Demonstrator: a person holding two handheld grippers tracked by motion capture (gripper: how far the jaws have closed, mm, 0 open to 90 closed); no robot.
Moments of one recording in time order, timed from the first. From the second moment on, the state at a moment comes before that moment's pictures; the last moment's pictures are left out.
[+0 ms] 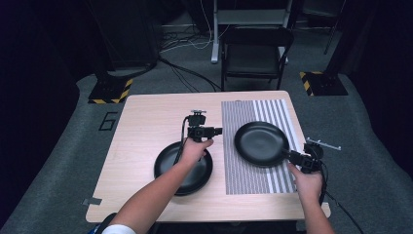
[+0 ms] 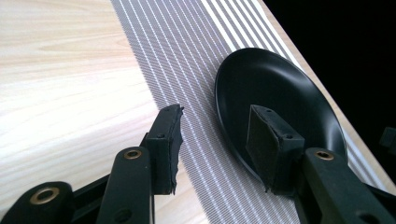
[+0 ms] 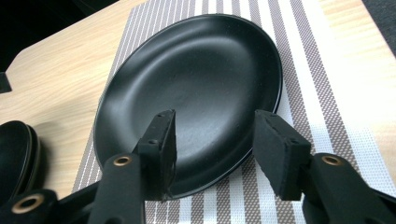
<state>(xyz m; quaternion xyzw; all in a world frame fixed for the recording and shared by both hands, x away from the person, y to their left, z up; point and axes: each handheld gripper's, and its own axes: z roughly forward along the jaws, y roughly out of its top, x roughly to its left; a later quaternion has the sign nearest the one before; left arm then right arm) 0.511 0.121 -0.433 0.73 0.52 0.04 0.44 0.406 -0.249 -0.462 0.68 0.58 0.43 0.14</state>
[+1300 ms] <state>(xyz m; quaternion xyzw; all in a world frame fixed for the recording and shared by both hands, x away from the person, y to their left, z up) 0.443 0.271 -0.448 0.72 0.52 0.12 0.44 0.361 -0.226 -0.467 0.63 0.62 0.44 0.14</state>
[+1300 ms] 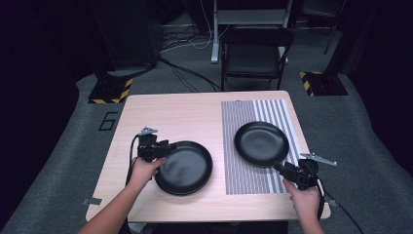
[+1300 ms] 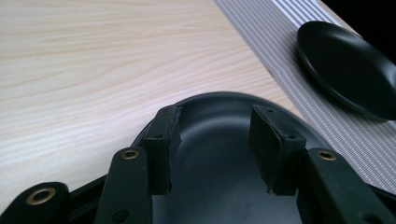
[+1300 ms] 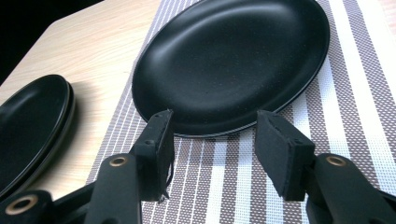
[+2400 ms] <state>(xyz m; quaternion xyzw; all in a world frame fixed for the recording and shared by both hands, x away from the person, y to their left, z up) 0.393 0.358 -0.482 0.72 0.52 0.20 0.41 0.336 -0.200 -0.485 0.55 0.71 0.41 0.16</state>
